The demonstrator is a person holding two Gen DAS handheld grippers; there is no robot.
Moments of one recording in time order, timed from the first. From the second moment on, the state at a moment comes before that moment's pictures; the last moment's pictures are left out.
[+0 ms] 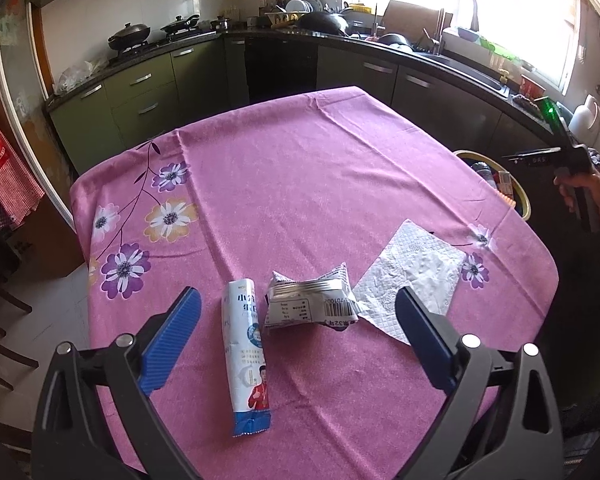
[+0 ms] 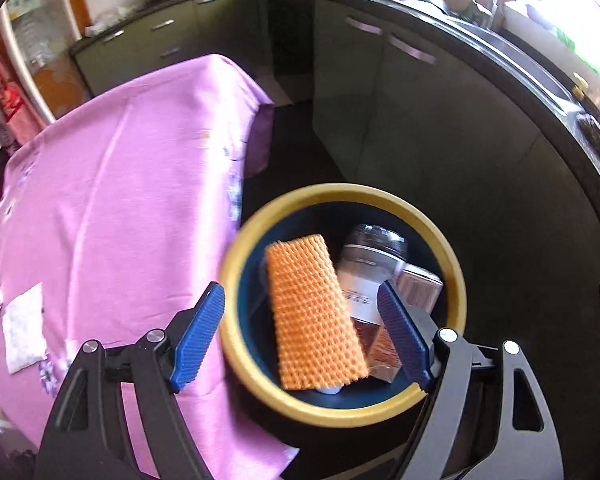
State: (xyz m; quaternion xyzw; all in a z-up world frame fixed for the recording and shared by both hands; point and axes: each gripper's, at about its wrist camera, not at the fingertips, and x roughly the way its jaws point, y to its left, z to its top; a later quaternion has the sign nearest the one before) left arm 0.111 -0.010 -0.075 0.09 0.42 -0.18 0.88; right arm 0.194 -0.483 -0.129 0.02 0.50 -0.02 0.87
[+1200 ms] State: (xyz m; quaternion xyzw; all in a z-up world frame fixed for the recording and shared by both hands) left arm 0.134 0.026 -0.145 0.08 0.53 -0.15 0.83; right arm 0.169 -0.414 -0.117 -0.02 0.49 0.08 0.87
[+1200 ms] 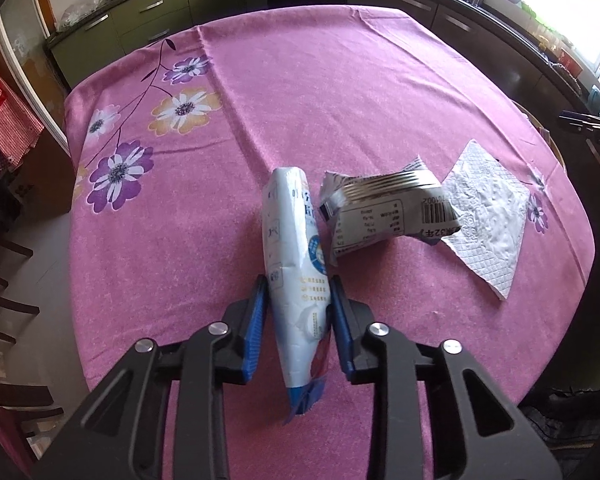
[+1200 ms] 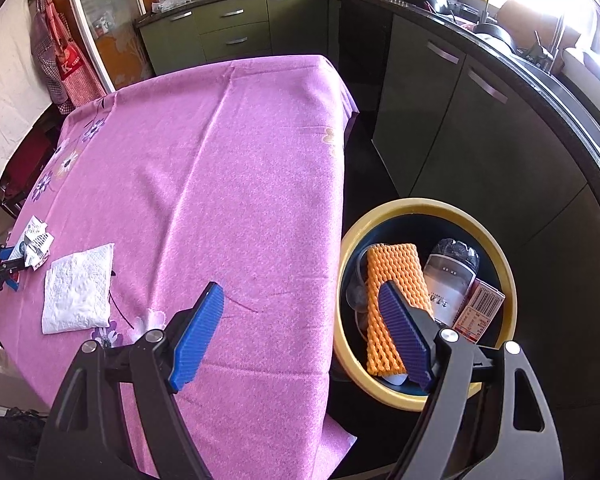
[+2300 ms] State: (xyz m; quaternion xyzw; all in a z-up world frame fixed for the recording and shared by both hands) left arm 0.192 -0.389 -0.085 0.21 0.45 -0.45 0.74; right arm 0.068 -0.547 -0.108 0.07 0.46 -0.03 0.88
